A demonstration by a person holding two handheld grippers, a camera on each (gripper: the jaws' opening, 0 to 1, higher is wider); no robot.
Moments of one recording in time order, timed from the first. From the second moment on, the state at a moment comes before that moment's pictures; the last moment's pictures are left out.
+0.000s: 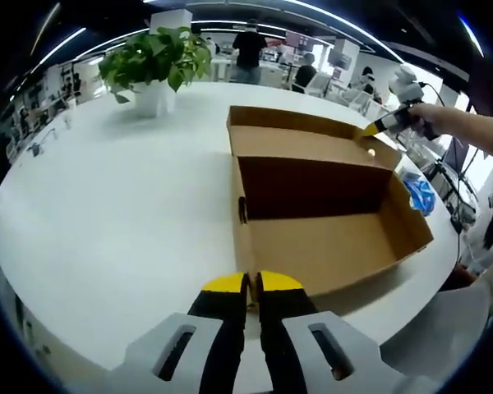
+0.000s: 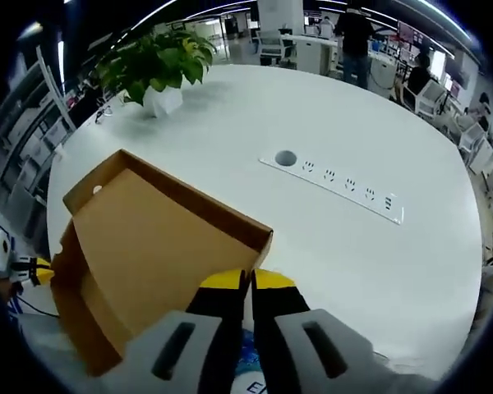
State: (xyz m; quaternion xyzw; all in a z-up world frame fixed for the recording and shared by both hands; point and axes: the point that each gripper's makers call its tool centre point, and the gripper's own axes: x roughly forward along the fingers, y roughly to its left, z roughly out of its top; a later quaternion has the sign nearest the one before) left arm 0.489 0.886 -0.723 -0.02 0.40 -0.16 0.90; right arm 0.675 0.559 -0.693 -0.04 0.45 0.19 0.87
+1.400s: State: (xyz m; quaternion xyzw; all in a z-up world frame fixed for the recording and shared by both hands) left arm 0.485 0.883 -0.717 -0.04 0.38 -0.15 0.91; right arm 0.638 0.565 -0.617 -0.04 0.34 0.21 0.91
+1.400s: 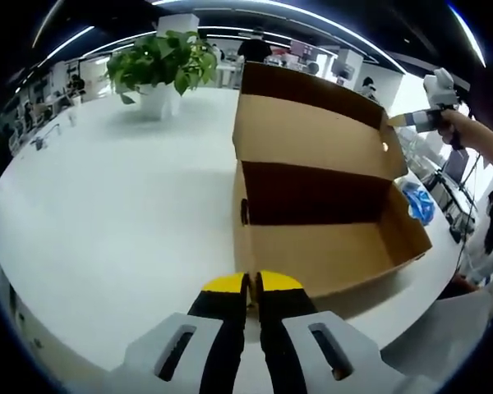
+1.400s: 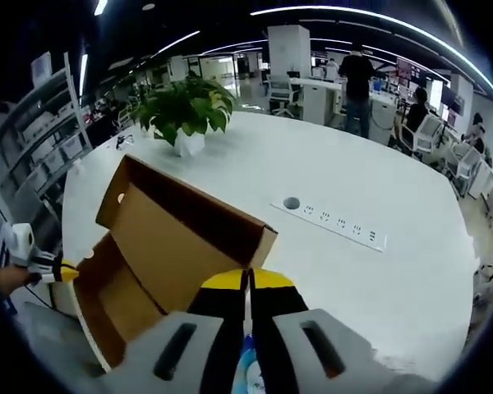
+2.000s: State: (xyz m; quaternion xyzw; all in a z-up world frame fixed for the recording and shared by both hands) left arm 0.487 0.885 -0.718 -0.05 0.37 -0.16 0.91; right arm 0.602 0.570 -0.596 -0.04 0.29 0.21 0.93
